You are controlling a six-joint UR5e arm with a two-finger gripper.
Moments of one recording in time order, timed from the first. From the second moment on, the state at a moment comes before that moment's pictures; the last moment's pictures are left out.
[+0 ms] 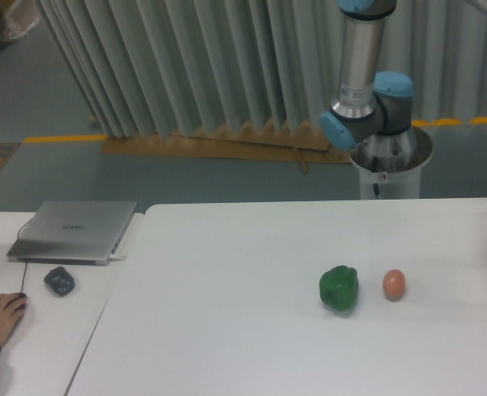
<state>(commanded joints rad) 2.95 -1.79 -1.61 -1.22 1.58 1.99</state>
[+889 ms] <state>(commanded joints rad) 3.07 -1.91 -1.58 -1.04 1.62 2.10</state>
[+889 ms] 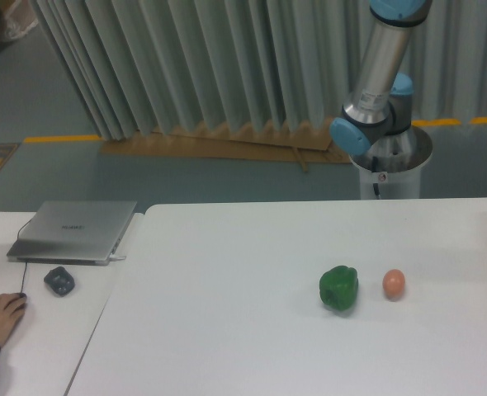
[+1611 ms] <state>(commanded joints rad) 3.20 -1.91 -1.66 -1.00 1.23 1.35</state>
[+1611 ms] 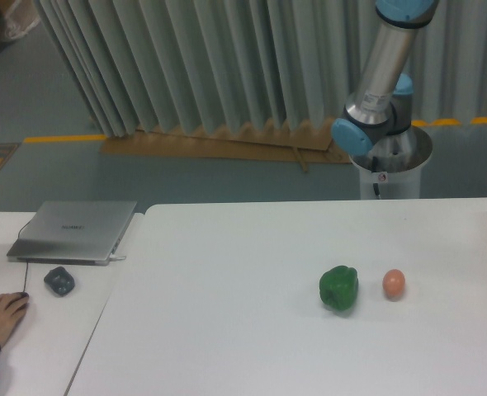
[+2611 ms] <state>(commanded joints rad) 3.25 -1.93 -1.75 -0.91 1.23 1.29</state>
